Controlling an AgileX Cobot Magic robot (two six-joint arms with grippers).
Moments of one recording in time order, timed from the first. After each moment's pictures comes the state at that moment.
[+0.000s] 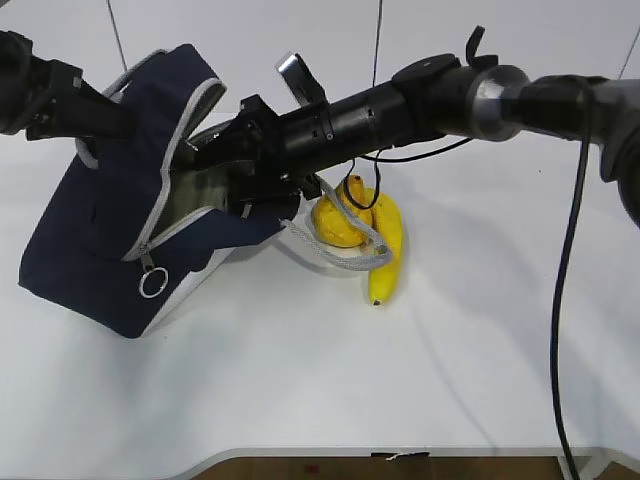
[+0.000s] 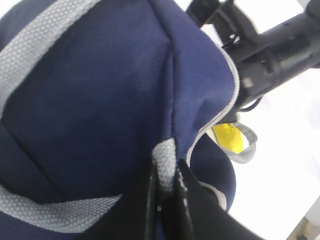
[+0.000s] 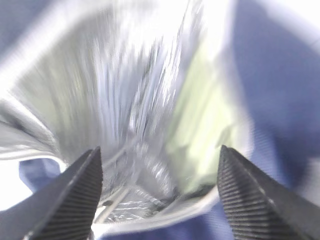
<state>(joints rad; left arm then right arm) -0.05 1.58 -1.12 -1.09 0.77 0.96 0.35 2.43 -2.00 1.32 1.06 -0.56</state>
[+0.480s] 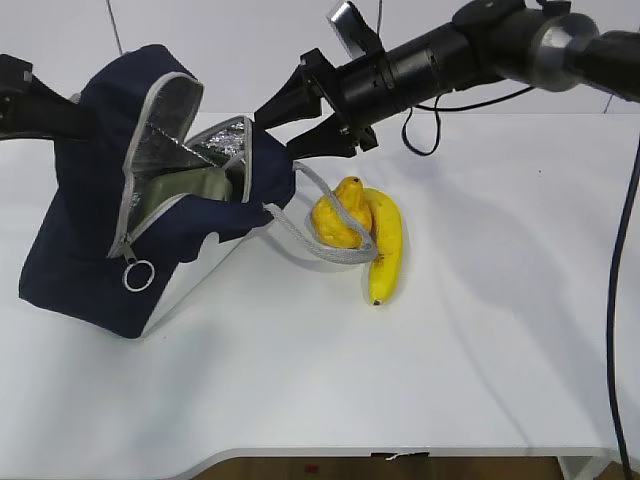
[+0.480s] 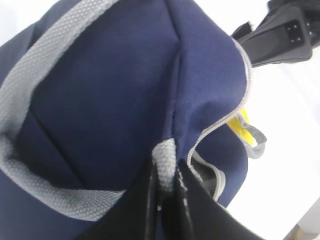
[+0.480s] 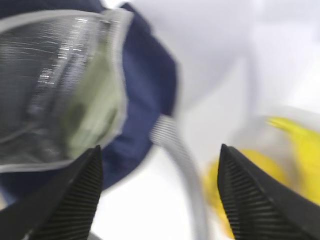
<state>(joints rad) 0.07 1.58 -1.12 -1.09 0.86 0.96 0.23 2.40 -2.15 1.14 1.19 -0.49</state>
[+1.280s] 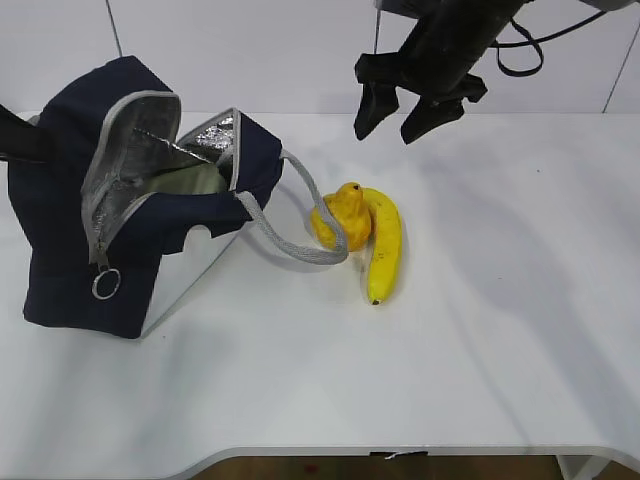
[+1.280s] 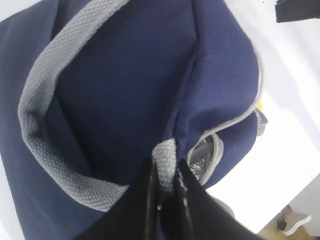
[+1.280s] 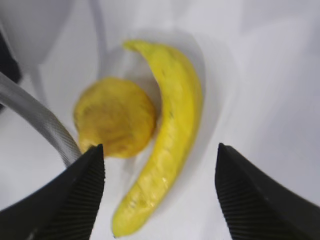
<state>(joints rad) 0.18 1.58 -1.12 -0.99 0.99 0.91 0.23 2.27 -2.23 0.34 1.24 -0.09</state>
